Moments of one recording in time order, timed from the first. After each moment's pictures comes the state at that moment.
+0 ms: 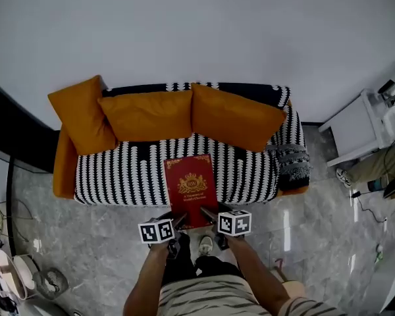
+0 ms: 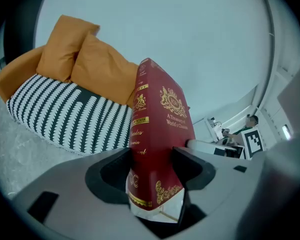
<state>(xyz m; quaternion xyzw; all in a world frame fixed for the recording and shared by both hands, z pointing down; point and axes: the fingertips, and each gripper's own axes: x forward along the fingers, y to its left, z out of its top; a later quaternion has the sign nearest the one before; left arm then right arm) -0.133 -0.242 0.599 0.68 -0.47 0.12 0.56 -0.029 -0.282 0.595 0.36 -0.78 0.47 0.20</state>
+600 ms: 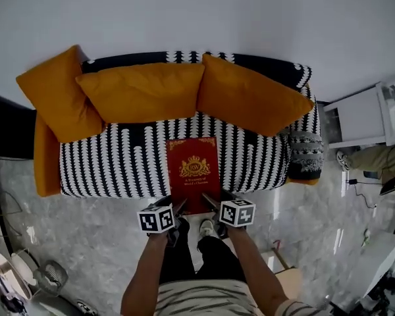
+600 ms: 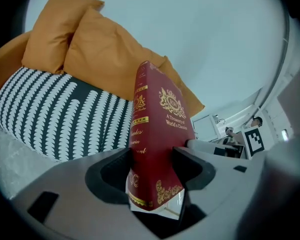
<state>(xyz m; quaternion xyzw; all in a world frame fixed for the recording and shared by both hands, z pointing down) -0.187 -0.327 0.701 0.67 -0.44 0.15 0.59 -0.076 -0.358 0.697 0.39 -0.73 0.50 0.23</state>
